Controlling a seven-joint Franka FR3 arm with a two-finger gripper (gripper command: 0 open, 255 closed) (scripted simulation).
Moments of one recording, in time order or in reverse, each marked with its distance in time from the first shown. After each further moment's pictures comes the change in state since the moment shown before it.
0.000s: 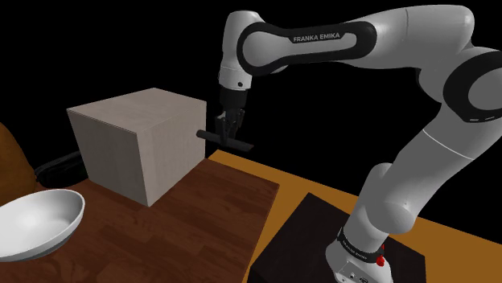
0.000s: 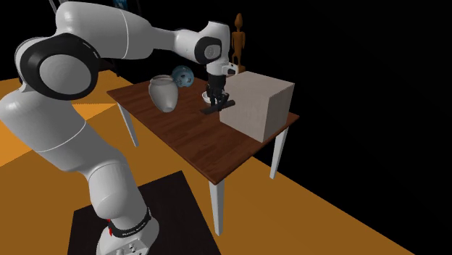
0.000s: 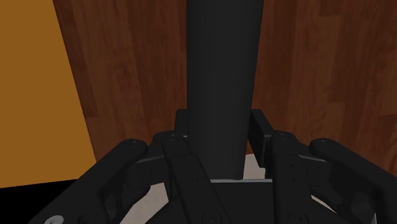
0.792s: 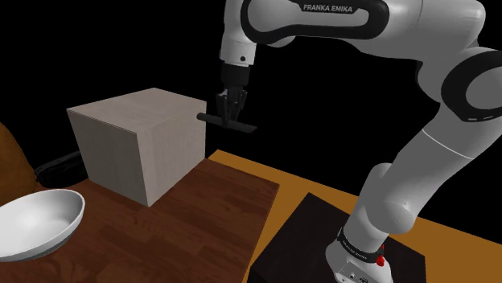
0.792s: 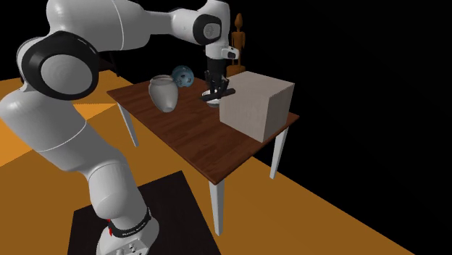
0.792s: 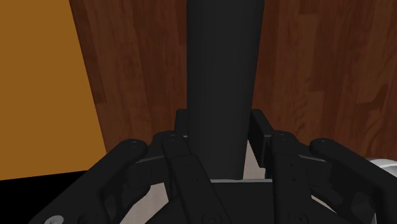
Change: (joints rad) arm -0.003 0.007 -0.005 0.164 -0.006 -0.157 0.015
